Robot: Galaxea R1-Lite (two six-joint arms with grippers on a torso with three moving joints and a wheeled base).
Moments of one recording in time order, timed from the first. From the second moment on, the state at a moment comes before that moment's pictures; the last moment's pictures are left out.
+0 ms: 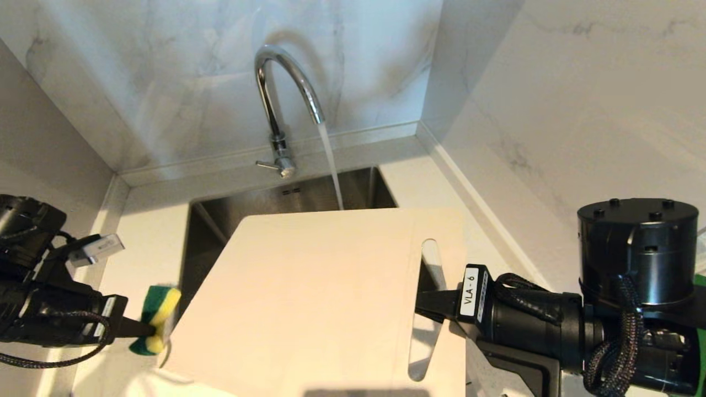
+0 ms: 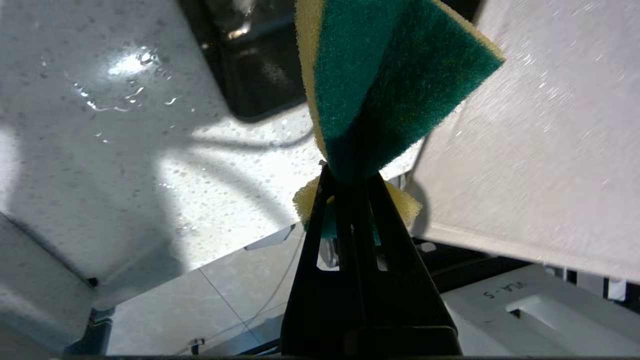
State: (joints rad) left arm -0.12 1.44 -0.89 0.44 -0.28 -0.14; right arm 0.56 1.37 -0.66 -0.38 0.39 -2.17
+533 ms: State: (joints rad) left arm 0.04 1.44 -0.87 0.43 -0.36 -0.06; right arm 0.53 1.32 -0.59 -0.38 0.36 -2.11
